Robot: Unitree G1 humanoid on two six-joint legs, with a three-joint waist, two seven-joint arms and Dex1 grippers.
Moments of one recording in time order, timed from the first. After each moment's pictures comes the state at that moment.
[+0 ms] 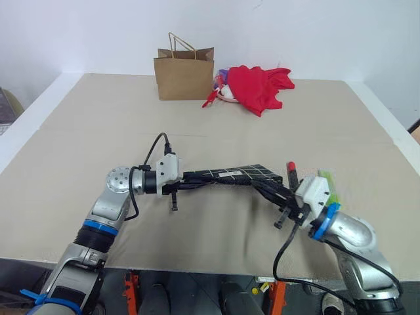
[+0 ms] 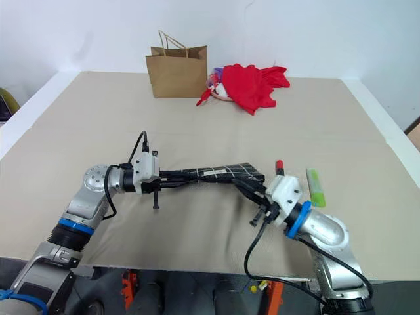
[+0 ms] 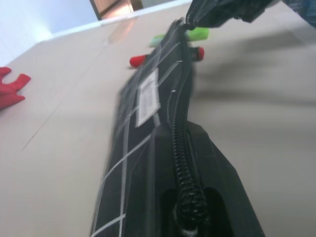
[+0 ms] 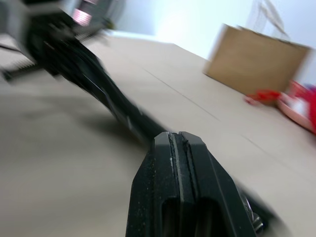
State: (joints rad) left arm -0.57 0.43 -0.20 0.24 -0.26 -0.15 -1.18; right arm -0.02 -0.53 -0.07 -0.33 0.35 0.00 0.79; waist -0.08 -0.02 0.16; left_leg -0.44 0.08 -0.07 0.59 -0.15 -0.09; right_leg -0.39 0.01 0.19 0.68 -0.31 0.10
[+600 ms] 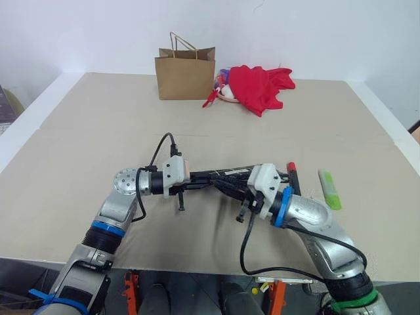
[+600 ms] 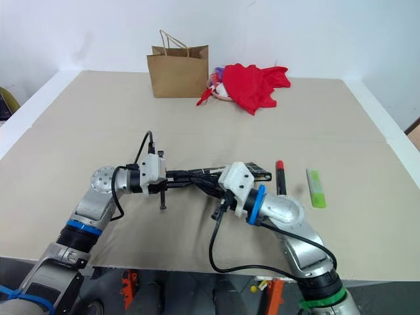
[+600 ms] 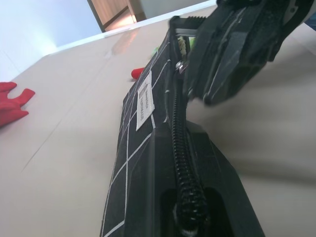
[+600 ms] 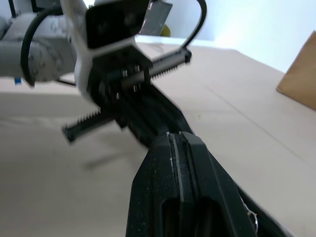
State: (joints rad) left arm -0.57 0.37 -0.20 0.25 -0.22 -0.19 -1.16; right arm -0.25 -0.46 0.18 -0.40 0.30 0.28 0.73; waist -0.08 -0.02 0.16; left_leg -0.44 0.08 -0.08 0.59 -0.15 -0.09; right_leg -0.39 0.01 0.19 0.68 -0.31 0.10
